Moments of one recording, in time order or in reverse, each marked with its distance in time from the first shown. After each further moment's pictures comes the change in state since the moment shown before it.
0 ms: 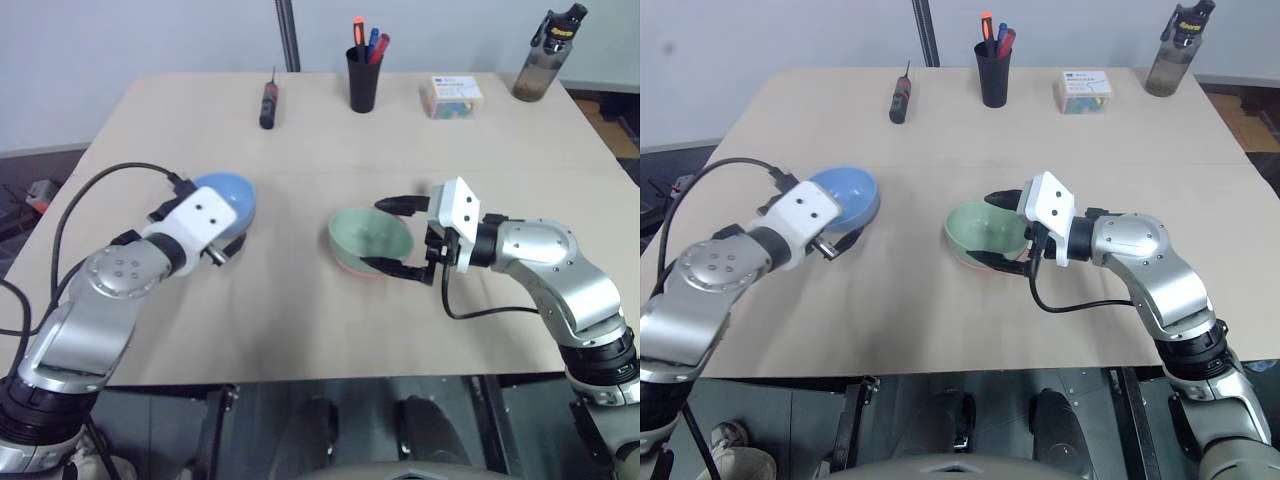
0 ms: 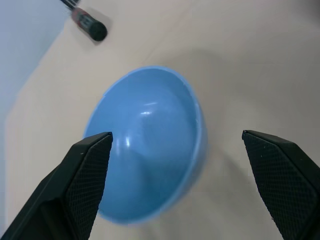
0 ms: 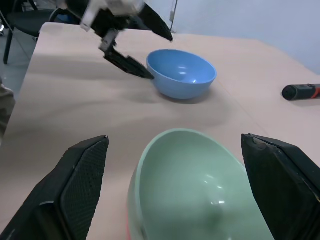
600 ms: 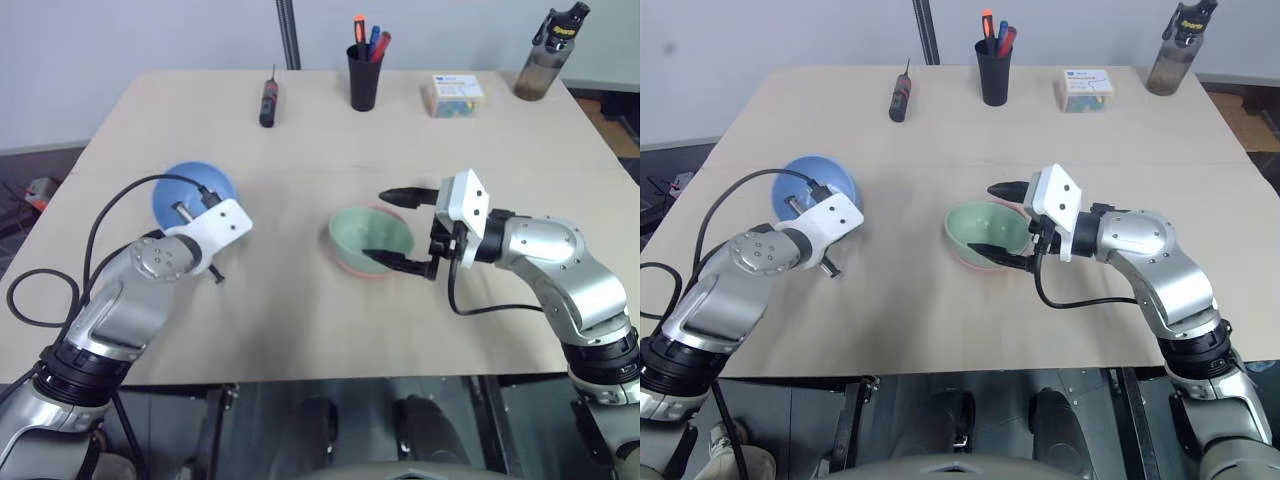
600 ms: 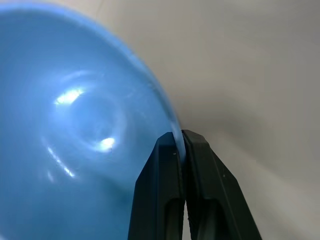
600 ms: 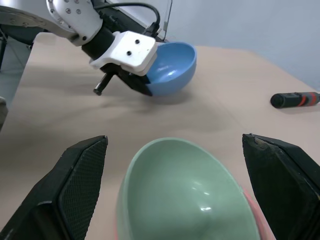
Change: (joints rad) left arm -0.114 -0.073 -0.092 0.143 0.081 -0.001 -0.101; right arm 0.000 -0.011 -0.041 0.000 0.028 -0.020 -0.009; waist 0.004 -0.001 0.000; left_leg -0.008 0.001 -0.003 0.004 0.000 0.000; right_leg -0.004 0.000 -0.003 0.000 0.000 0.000
